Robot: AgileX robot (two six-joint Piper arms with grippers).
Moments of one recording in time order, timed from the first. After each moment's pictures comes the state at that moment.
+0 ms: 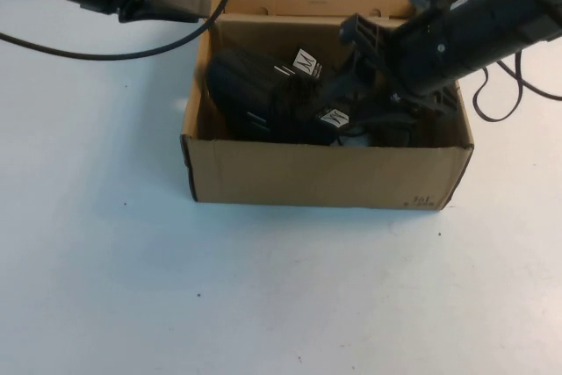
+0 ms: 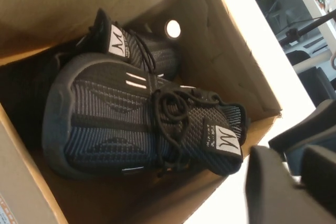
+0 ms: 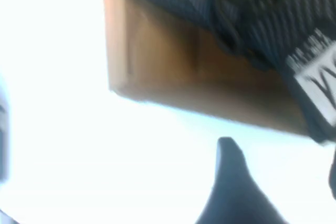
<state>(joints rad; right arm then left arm) 0.32 1.80 -1.59 0.74 1.02 0.16 -0.09 1.86 -1.78 -0.98 1.22 0.62</state>
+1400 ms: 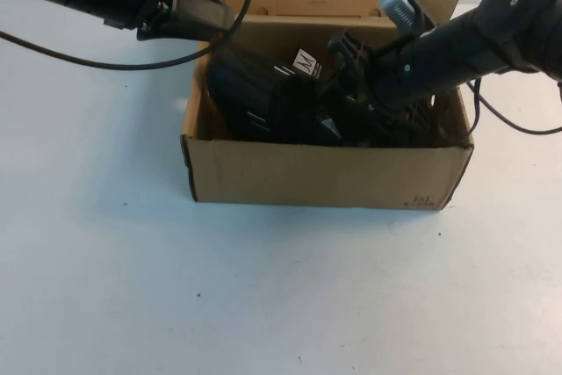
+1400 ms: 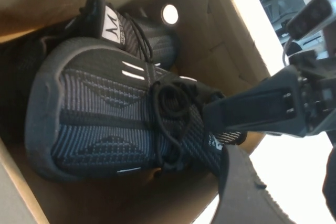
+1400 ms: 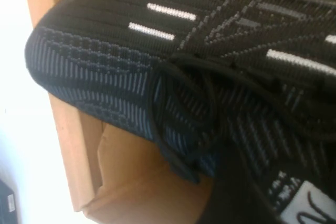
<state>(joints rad) 0.32 1.95 -1.59 0.81 0.82 0.22 -0.12 1.91 -1.79 -0.99 1.21 0.61</state>
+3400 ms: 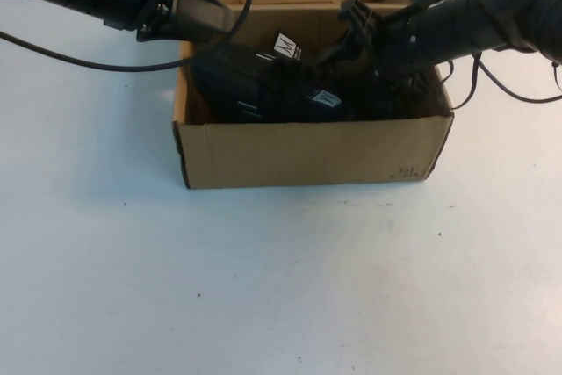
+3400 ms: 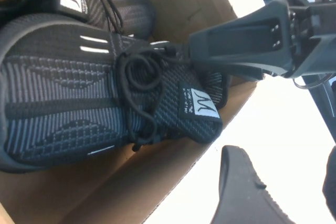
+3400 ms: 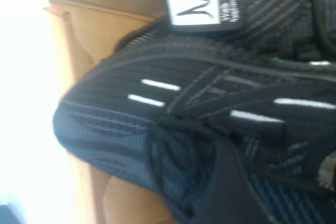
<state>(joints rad) 0.27 2.06 -1.75 0.88 0.78 0.11 -0.12 1.91 -1.79 -0.99 1.21 0.61</state>
